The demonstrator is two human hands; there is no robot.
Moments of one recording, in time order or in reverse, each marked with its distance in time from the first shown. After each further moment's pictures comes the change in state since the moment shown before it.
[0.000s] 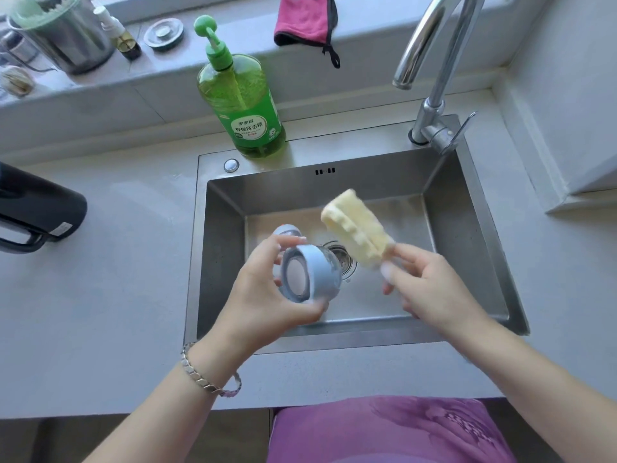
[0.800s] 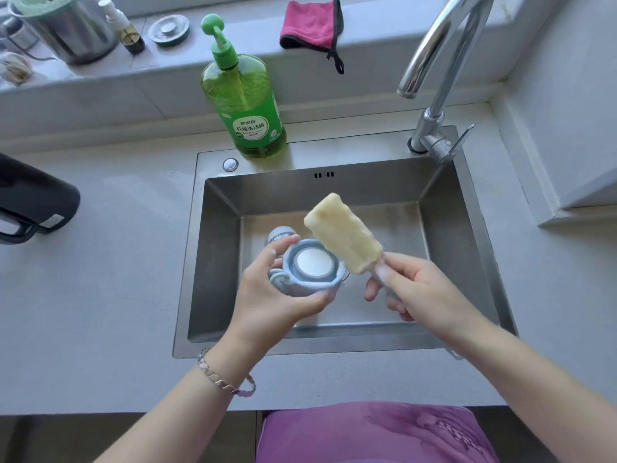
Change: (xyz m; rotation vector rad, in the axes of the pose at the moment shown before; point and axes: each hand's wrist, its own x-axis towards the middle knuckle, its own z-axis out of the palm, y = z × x) left_hand -0.001 0.003 0.015 -0.282 0.129 -0.101; right_hand 0.000 -0.010 -0.004 0.128 -0.139 0.000
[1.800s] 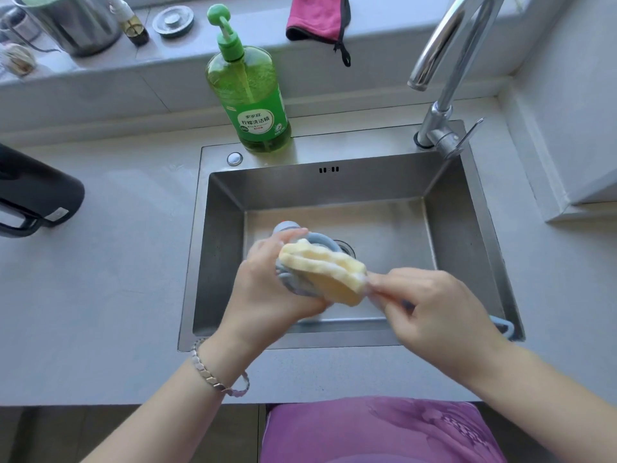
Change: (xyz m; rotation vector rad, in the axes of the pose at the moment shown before) left_hand 0.003 -0.004 -0.014 0.157 0.009 0.141; right_hand -0.020 0.009 0.007 -0.742 0.196 -0.621
